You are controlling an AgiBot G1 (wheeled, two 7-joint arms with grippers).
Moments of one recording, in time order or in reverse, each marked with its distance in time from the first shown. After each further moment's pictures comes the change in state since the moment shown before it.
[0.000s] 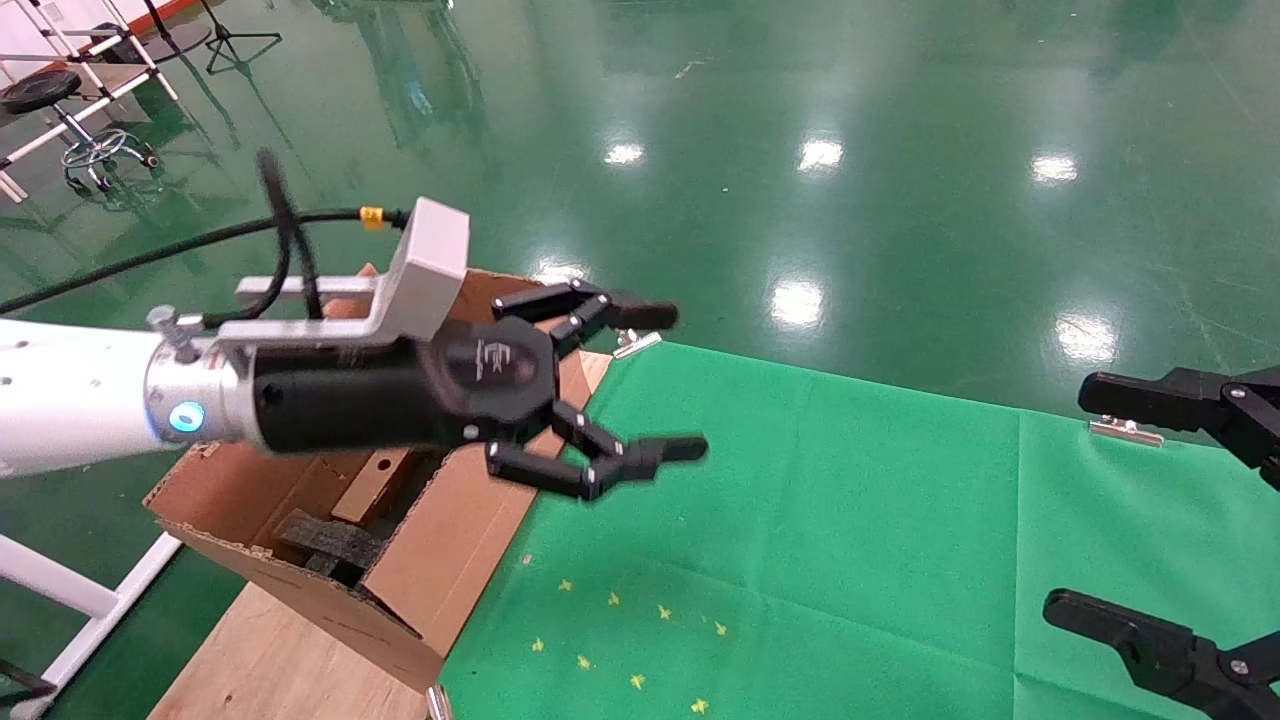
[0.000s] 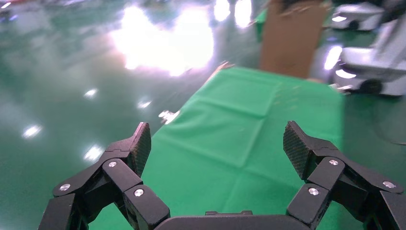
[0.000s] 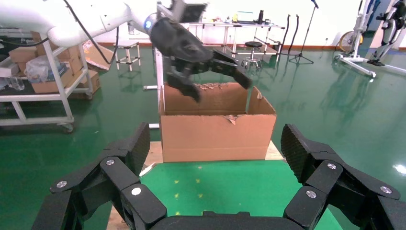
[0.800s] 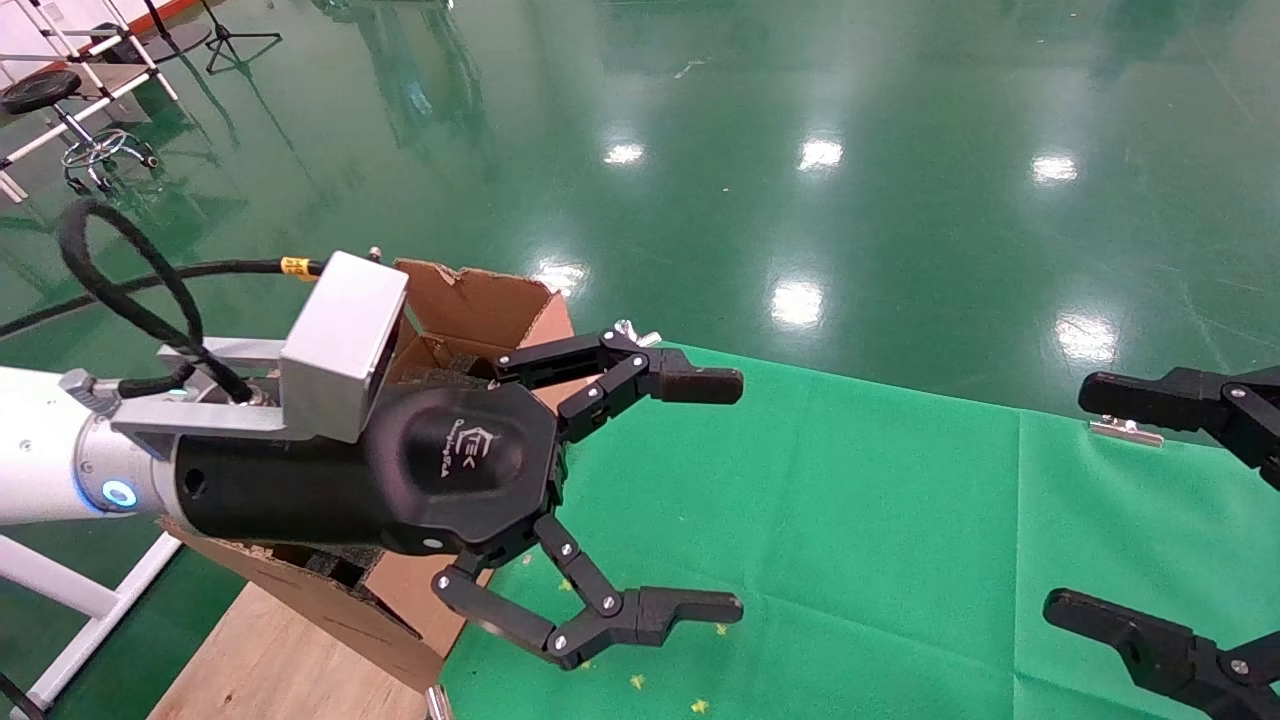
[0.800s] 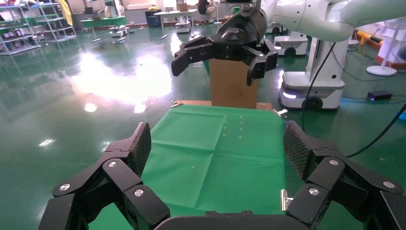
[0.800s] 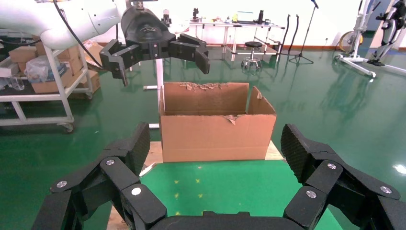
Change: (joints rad) left arm 0.104 -0.021 -0.039 -0.146 -0.195 0.075 0.048; right arm 0.000 0.000 0.000 0.000 0.000 0.000 0.000
